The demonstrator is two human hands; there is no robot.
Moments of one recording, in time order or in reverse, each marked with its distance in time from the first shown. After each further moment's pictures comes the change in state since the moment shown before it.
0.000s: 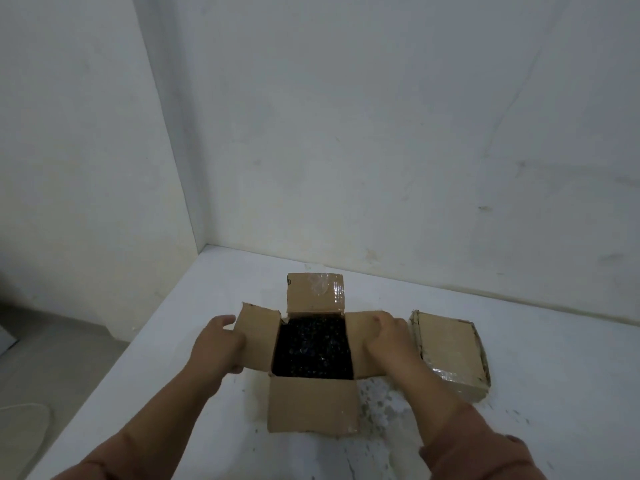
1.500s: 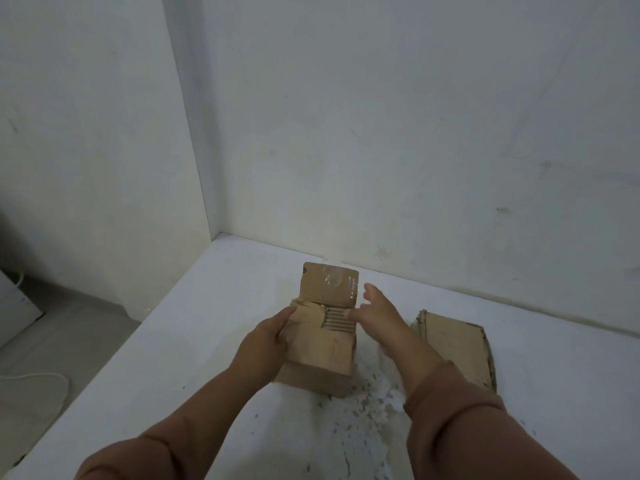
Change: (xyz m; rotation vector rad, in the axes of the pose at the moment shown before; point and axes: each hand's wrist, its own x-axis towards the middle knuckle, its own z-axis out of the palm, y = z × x) left_hand -0.014 -0.012 0.049 0.528 -0.149 0.395; right_hand 0.028 -0.024 0.000 0.455 -0.188 -0.068
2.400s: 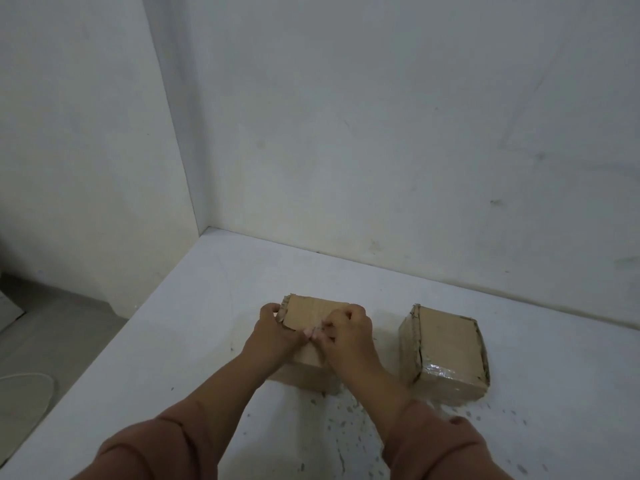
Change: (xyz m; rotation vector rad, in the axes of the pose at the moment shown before) left_hand 0.013 0.023 0.012 -0.451 -0.019 -0.290; right_hand -0.023 0.028 0.051 -0.493 0.246 -0.284
